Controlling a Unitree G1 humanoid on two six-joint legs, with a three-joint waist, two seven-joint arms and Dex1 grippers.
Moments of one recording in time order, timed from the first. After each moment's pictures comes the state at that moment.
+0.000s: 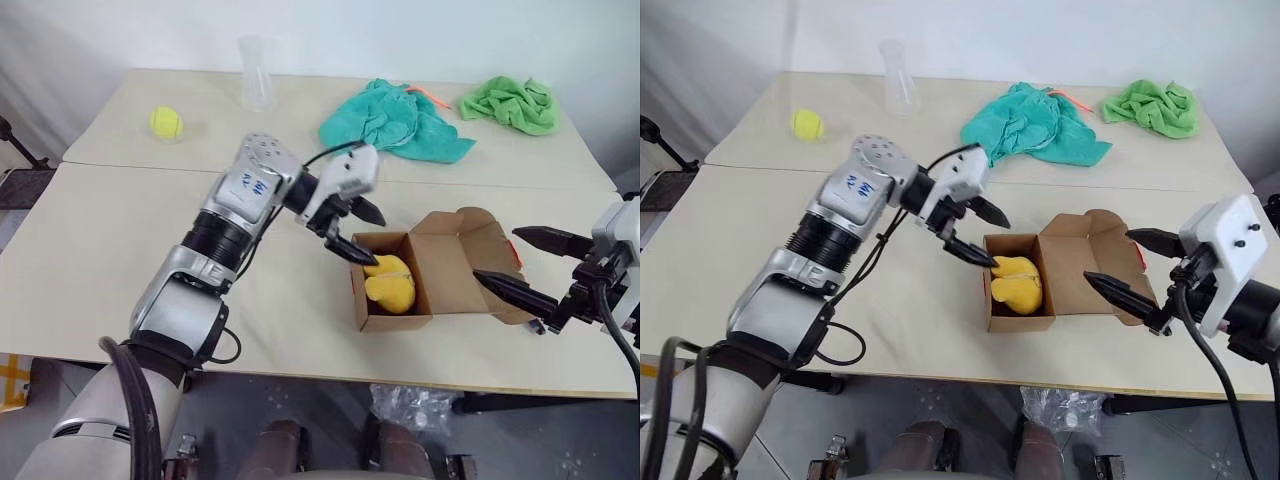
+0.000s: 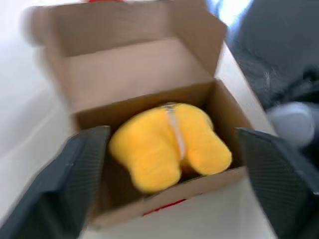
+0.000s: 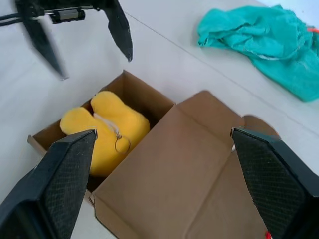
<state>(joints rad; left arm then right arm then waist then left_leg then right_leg) -1.26 0.26 -0.40 0.59 -0.03 0.31 -1.43 0.13 -1.02 -0.71 -0.71 1.02 0.85 0.56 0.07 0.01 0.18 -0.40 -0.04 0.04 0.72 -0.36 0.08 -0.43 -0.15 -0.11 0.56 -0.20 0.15</state>
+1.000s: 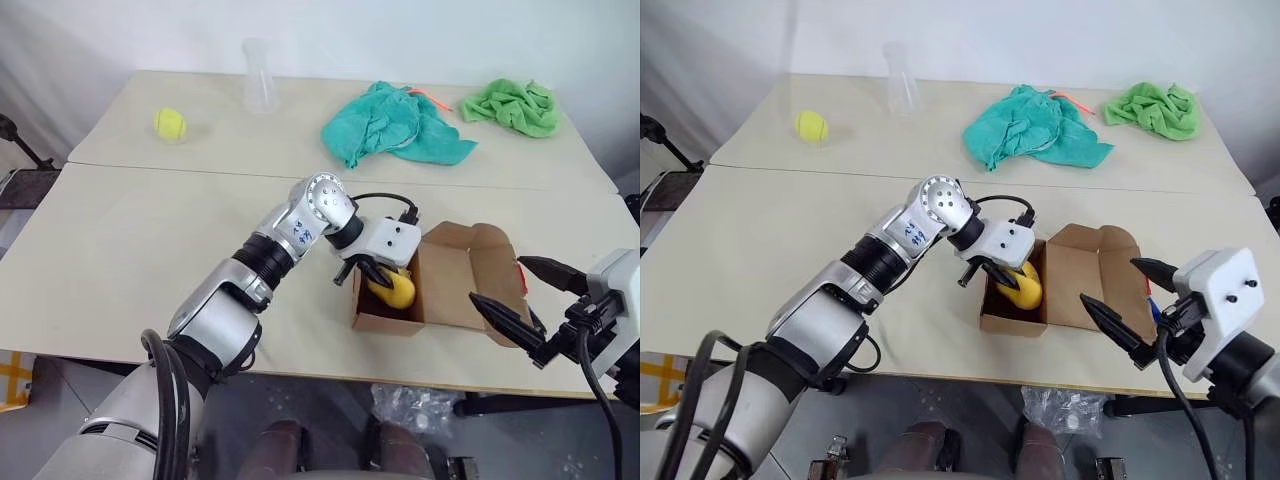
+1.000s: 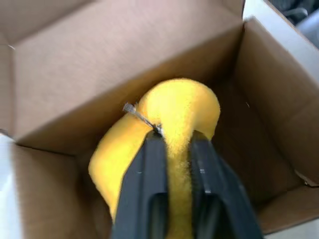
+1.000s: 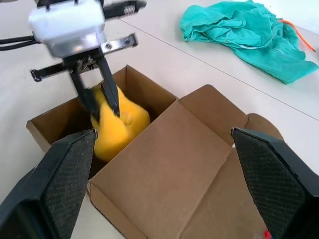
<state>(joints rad) -1.26 0.13 -0.48 0.79 0.13 -0.06 -1.35 0.34 -0.86 -0.80 -0.92 1.05 0.81 0.40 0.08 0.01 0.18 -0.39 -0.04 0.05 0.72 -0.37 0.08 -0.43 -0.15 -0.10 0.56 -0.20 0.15</state>
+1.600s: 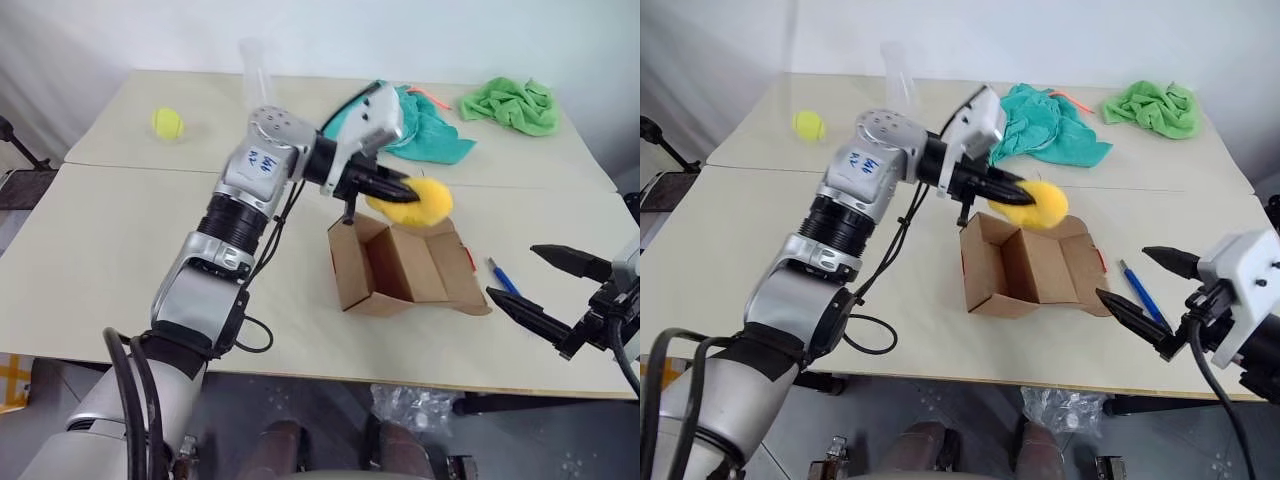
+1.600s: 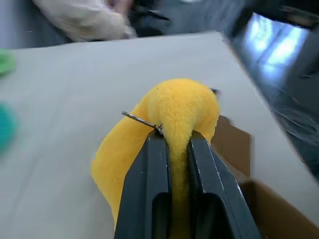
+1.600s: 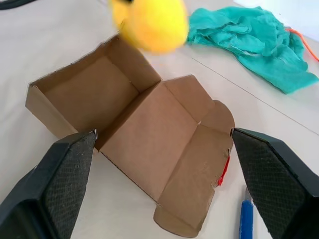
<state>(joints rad) -1.35 0.25 -0.13 0.68 -0.09 0.39 -1.17 0.28 -0.95 -0.84 -0.76 0.97 0.73 0.64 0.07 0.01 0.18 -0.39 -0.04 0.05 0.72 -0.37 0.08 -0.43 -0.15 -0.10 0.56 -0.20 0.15</state>
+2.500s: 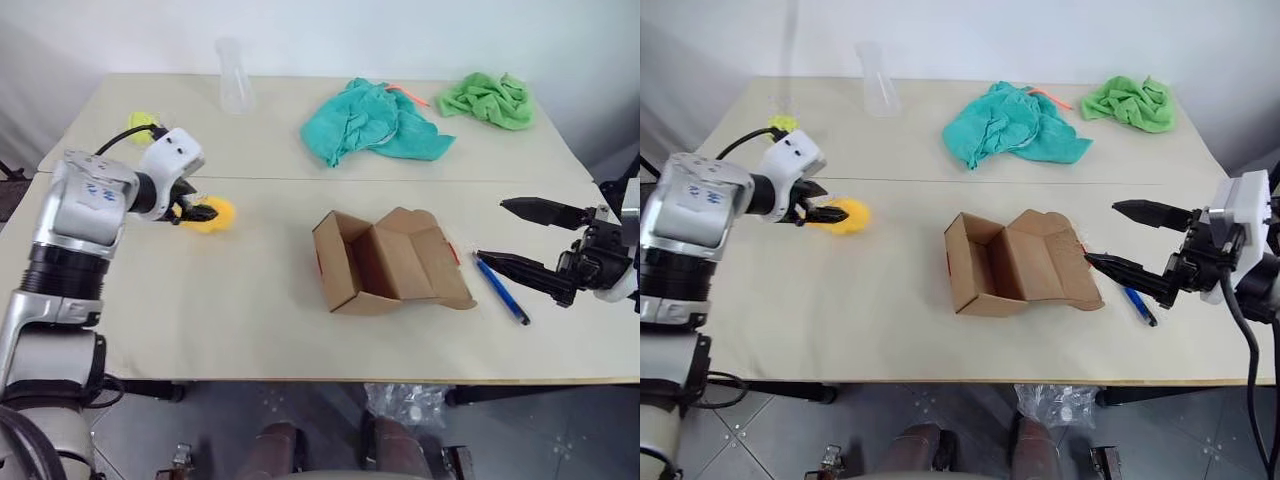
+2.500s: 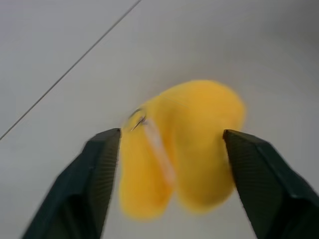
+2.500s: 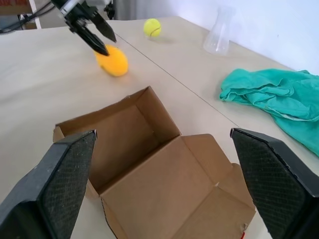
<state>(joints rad) -0.94 0.91 -0.17 0.26 0.08 0.82 -1.01 -0.17 -0.96 -0.46 -0.30 0.82 0.50 1.04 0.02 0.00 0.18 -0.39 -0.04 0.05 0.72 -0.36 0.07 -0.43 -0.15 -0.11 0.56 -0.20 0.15</state>
